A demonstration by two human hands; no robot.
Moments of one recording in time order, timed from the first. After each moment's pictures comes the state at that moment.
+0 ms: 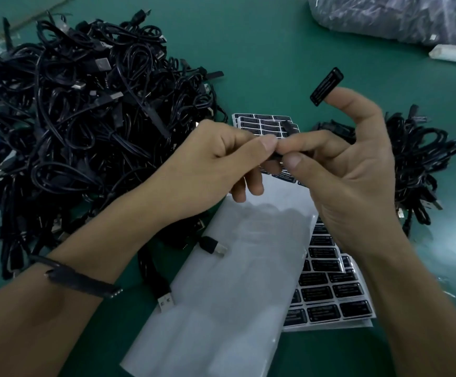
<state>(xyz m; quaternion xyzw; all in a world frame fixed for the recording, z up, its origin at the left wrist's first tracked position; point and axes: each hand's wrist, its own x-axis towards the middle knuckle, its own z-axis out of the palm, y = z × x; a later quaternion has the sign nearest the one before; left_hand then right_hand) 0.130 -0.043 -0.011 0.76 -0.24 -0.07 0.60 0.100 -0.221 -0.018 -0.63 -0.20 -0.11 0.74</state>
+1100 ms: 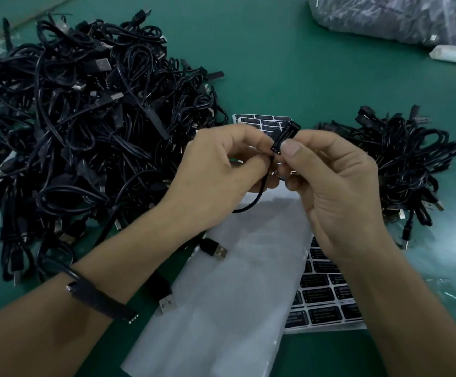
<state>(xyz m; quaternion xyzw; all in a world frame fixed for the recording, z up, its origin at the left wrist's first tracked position) 0.121 -0.058 -0.023 0.71 -0.15 -0.03 0.69 0.101 -0.213 -0.025 -0.67 -0.05 -0.11 0.73</state>
